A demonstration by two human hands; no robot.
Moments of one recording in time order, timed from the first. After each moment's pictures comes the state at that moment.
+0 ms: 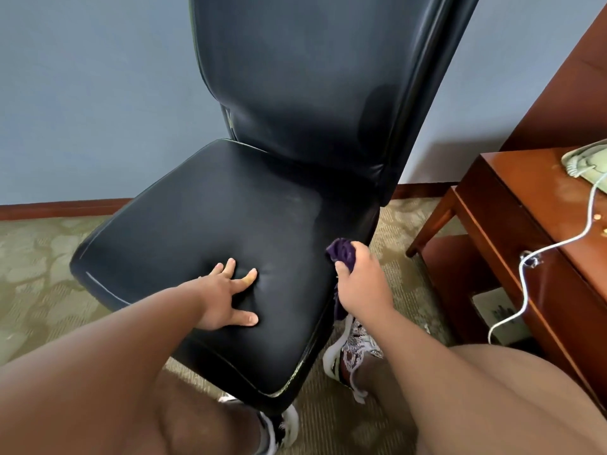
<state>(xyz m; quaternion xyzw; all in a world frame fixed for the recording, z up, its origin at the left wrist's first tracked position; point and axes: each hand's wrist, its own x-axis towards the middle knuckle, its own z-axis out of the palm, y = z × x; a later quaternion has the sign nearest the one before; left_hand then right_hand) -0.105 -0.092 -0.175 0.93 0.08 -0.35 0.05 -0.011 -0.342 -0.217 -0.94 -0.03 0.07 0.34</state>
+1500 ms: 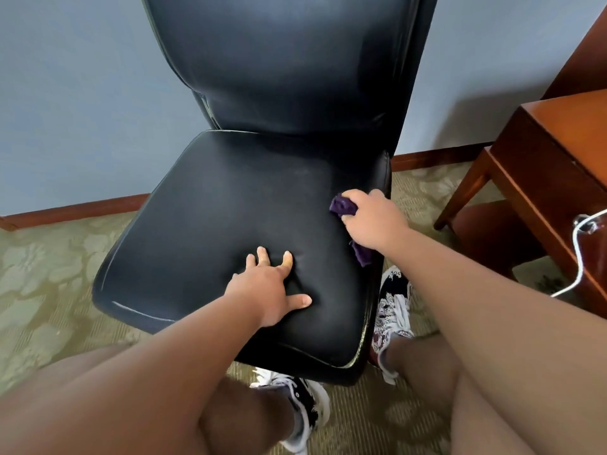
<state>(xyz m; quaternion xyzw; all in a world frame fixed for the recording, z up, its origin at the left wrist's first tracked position) -0.091 -0.145 -0.190 0.95 0.13 -0.27 0.04 0.069 -0.314 -0.202 -0.96 -0.14 0.12 0.23</state>
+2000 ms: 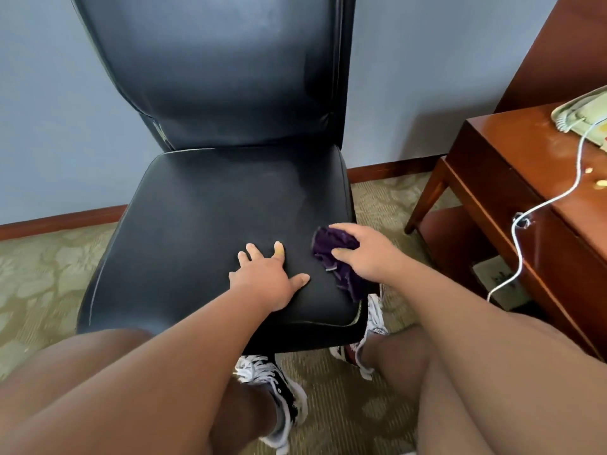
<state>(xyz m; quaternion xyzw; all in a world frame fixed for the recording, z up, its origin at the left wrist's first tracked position) -0.075 -0.194 -0.187 0.95 0.19 -0.23 0.05 0.012 -0.384 -0.191 -0.87 -0.15 0.21 0.42</state>
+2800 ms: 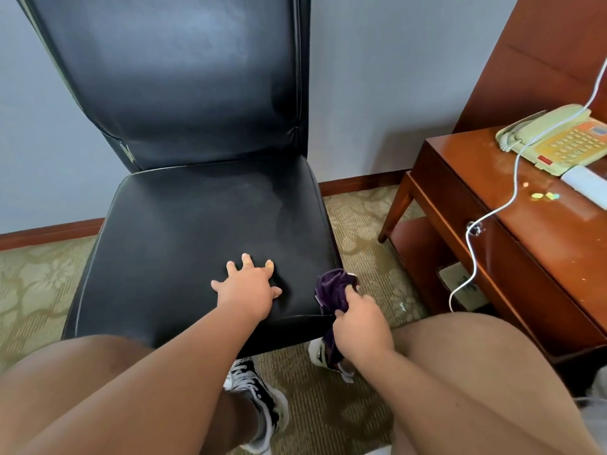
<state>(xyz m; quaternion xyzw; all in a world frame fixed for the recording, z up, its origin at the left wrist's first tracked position) -0.080 -0.208 -0.180 0.97 0.15 -0.21 0.03 -0.099 -0.403 -0.200 -0.94 0.05 0.17 0.28</state>
